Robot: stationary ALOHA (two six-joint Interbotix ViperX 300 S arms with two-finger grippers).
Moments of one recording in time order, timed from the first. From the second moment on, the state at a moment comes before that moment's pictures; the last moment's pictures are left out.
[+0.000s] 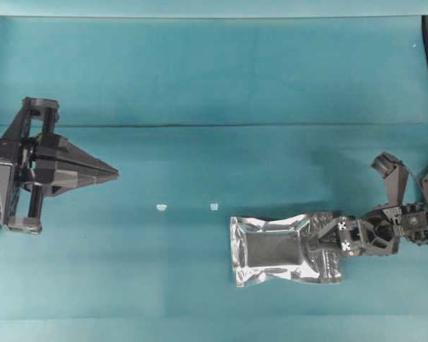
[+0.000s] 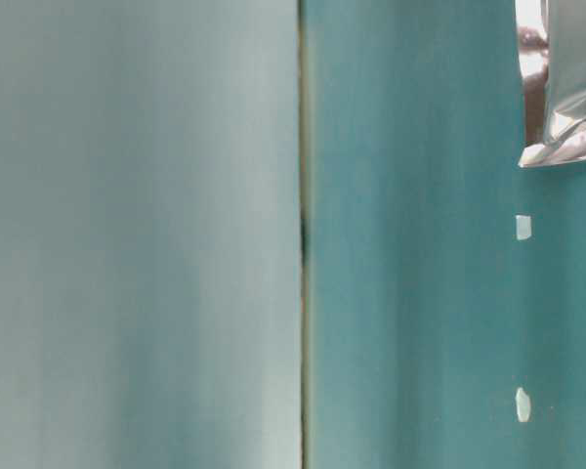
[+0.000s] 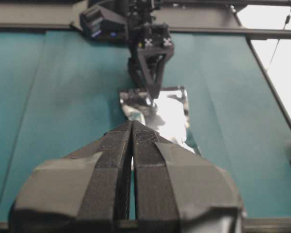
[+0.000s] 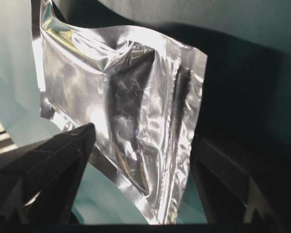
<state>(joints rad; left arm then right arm) -0.06 -0.72 0.97 0.02 -0.11 -0.05 0.41 -0.05 1.31 0.43 -0.63 1.39</state>
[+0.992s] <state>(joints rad) -0.06 -0.72 0.97 0.02 -0.10 -0.05 0.41 -0.12 1.27 0.46 -0.49 1.29</state>
